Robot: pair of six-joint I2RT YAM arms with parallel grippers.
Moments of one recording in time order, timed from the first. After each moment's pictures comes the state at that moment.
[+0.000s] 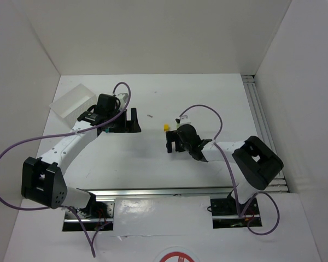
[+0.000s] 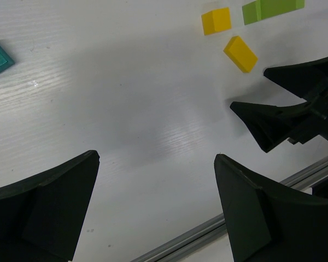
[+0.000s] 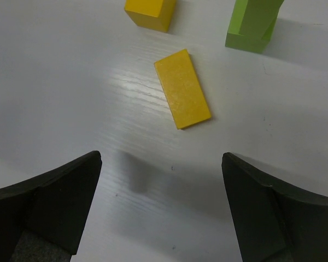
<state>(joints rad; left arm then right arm) -0.30 1.39 1.09 -0.56 0.25 -0.32 0.71 1.58 0.66 0.23 0.17 0.42</state>
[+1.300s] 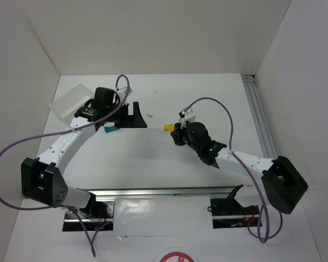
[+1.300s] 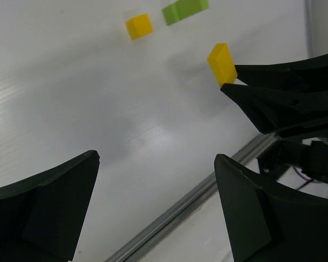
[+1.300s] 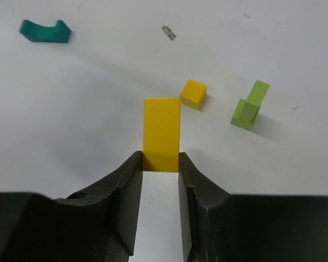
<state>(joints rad) -0.29 1.40 1.19 -0.59 0.45 -0.33 0.72 1.34 0.63 0.30 0.18 0.25</state>
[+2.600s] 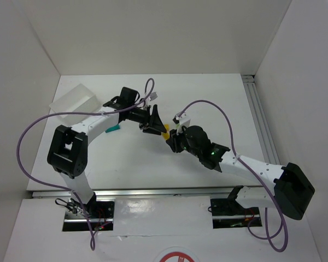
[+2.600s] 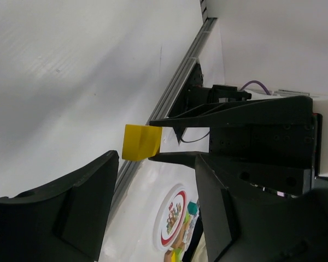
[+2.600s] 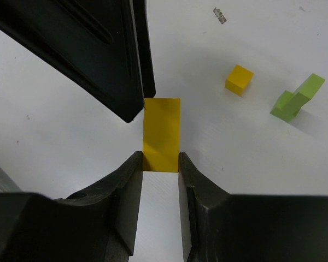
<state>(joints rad) -0.38 1.75 1.30 -0.40 1.00 -0.50 0.83 1.19 0.66 0.12 0.12 0.23</state>
